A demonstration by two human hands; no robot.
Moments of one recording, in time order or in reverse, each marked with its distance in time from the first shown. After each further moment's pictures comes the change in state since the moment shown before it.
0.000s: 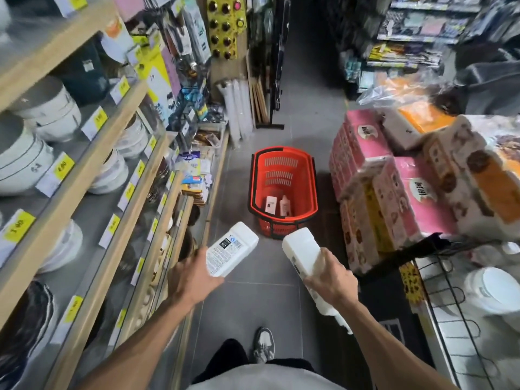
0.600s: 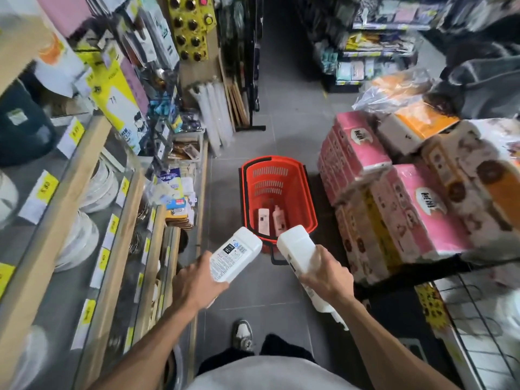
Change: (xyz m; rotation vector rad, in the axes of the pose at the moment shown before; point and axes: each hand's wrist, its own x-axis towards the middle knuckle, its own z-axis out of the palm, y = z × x) left_hand 0.192 -0.010 -0.018 -0.001 -0.078 0.124; right_hand 0.136 -0.096 -0.012 0.085 0.022 0.103
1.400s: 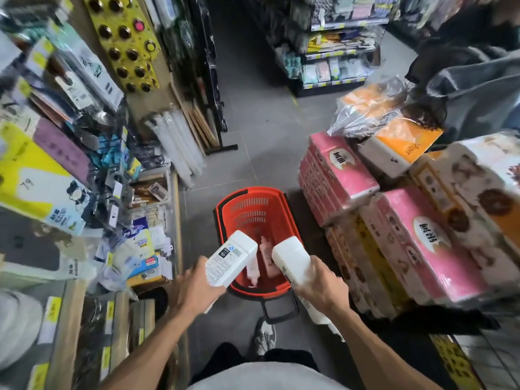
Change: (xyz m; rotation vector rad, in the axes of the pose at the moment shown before) left_hand 0.248 0.094 -0.052 0.064 -0.008 0.110; right_hand 0.200 -0.031 -0.058 0.059 0.014 0.086
